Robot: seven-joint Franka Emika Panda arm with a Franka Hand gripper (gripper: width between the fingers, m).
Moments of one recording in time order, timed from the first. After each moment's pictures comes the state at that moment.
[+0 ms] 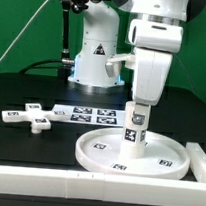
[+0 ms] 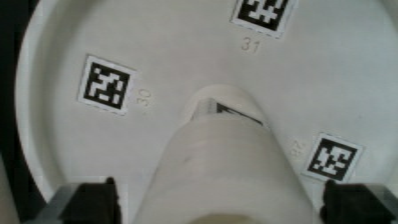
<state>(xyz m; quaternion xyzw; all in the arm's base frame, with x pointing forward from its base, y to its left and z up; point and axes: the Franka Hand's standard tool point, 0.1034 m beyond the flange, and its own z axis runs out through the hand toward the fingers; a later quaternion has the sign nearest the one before) 0.539 0.043 0.073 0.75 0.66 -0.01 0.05</state>
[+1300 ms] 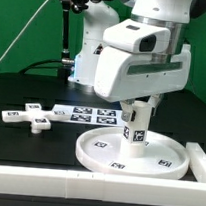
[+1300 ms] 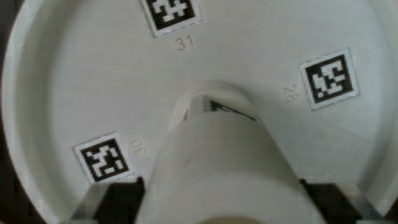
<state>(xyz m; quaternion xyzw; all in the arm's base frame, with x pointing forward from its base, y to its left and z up) 0.539 0.044 0.072 0.95 0.30 -0.04 0.02</state>
